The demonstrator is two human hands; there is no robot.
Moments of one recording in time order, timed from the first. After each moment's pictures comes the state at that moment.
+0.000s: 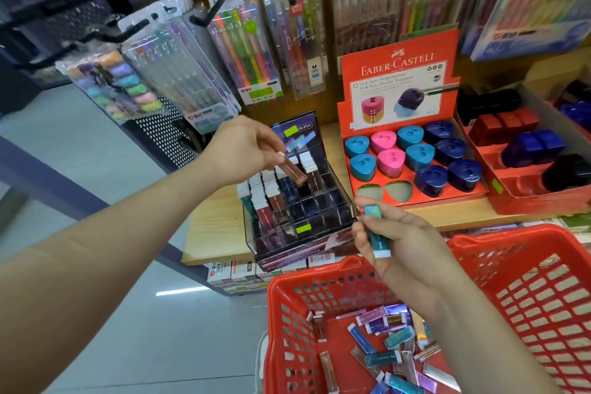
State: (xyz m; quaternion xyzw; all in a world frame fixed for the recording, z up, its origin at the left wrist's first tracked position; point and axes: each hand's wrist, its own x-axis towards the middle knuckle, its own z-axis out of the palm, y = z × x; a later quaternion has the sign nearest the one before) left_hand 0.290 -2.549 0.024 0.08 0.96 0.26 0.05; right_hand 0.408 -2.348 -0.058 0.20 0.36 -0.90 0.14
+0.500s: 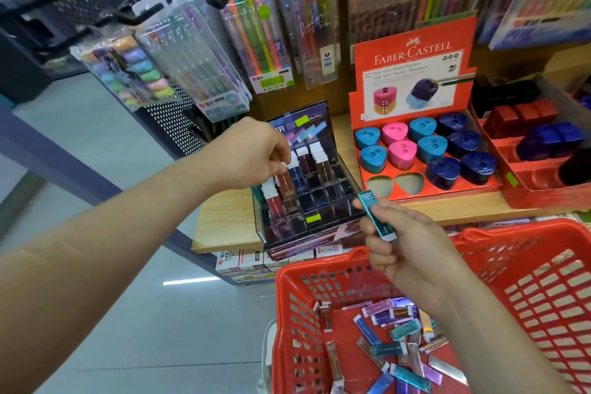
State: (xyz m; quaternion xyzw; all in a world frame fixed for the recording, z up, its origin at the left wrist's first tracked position) left_hand 0.301 -2.560 0.024 0.22 0.97 0.02 0.07; right_hand 0.413 -2.357 -0.061 0.19 0.43 -0.87 0.18
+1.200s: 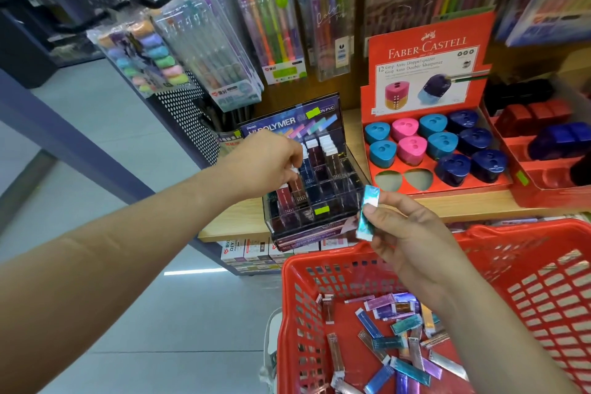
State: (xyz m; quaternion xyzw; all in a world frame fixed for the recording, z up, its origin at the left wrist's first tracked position) left_hand 0.306 -2.567 -0.006 0.23 0.97 -0.02 0.05; right_hand 0.420 -2.365 -0.062 0.17 0.50 -0.84 0.14
